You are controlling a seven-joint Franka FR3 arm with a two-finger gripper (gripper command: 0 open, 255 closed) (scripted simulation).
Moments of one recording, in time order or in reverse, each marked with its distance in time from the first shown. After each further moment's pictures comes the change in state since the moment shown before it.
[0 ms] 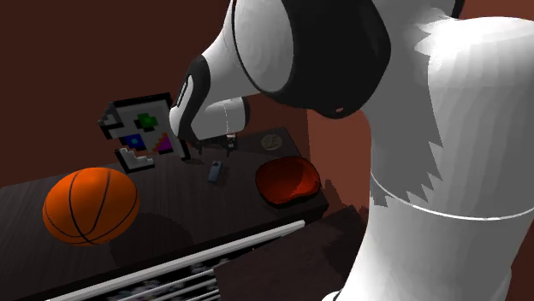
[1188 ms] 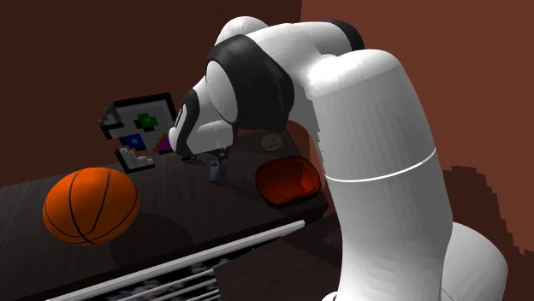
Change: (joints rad) arm 0.041 0.332 -0.016 0.273 0.000 0.093 0.066
